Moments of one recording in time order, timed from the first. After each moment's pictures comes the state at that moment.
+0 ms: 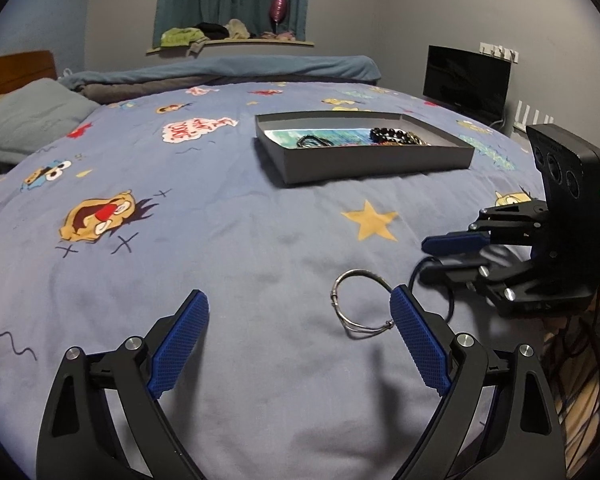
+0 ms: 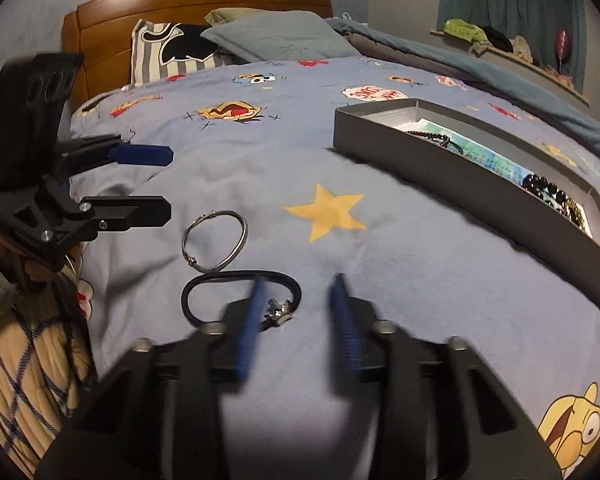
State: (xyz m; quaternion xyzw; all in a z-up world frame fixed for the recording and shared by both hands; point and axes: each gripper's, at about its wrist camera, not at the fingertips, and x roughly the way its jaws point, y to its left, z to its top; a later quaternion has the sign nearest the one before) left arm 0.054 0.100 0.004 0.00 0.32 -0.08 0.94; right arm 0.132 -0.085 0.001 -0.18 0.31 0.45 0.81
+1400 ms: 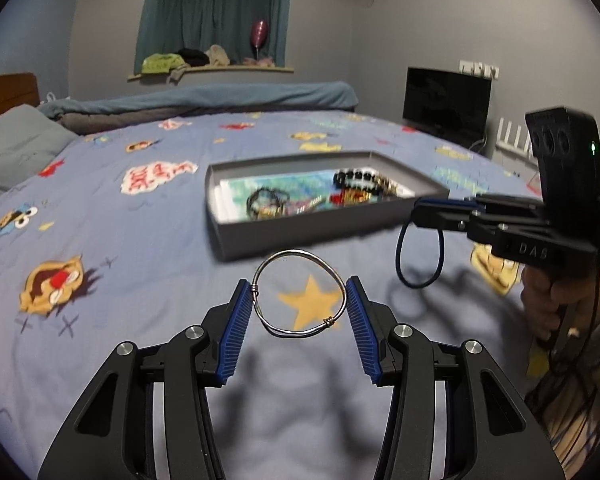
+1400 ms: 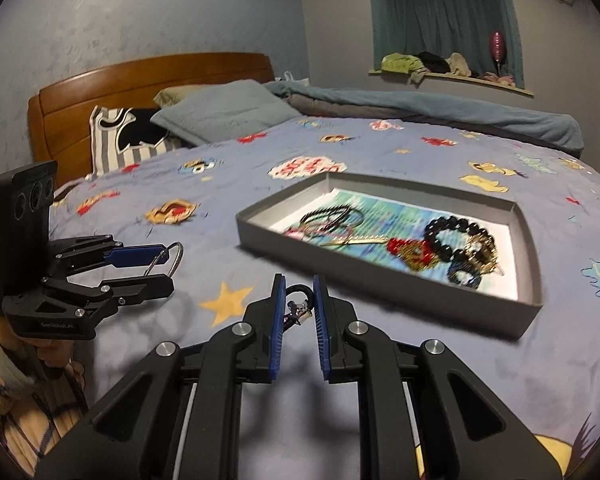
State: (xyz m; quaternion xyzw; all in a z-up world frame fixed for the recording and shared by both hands) left arm 0.096 0.056 0.034 -0.01 0.27 -0.11 0.96; right arm 0.177 -0.148 0.060 -0.06 0.25 0.40 0.88
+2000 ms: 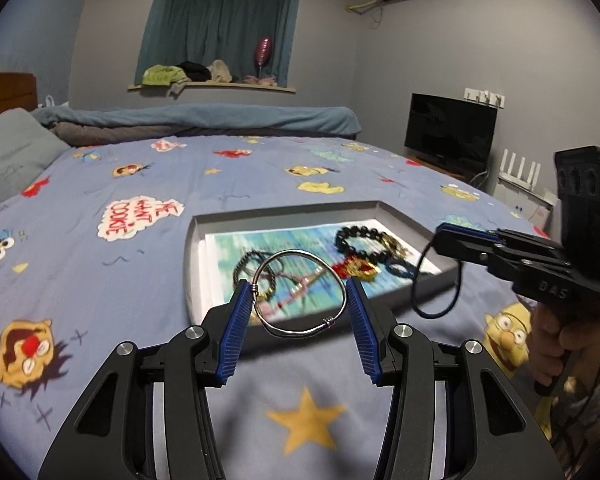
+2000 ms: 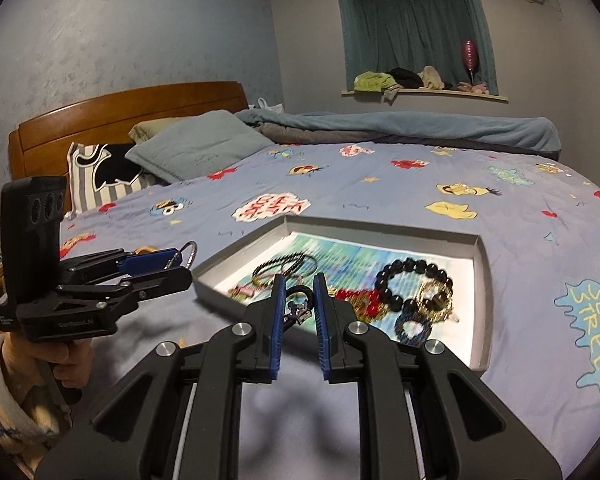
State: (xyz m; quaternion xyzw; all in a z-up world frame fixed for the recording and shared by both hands) left arm 0.164 0.047 0.058 -0.03 0.24 -0.11 0.97; right arm 0.219 -0.169 0.086 -0.02 0.22 0.37 0.90
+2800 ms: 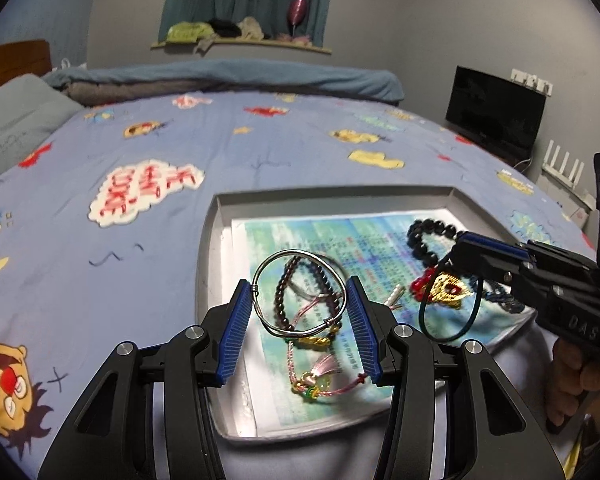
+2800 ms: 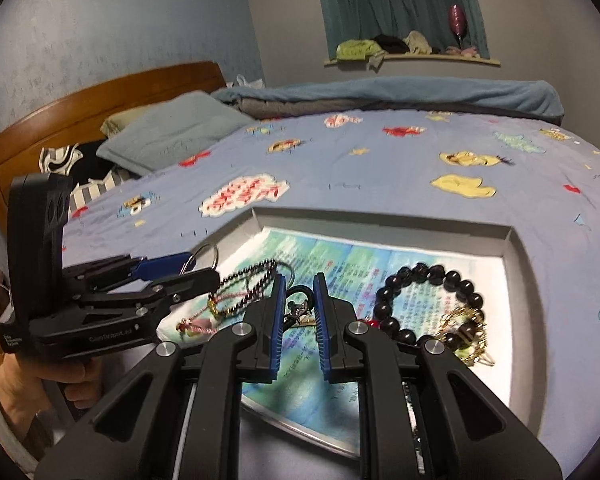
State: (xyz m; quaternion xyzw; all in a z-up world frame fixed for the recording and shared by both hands) left arm 0.258 0.064 0.029 -0.05 0.32 -0.06 0.94; right arm 0.295 -0.124 0.057 -0.02 0.29 0.35 0.89
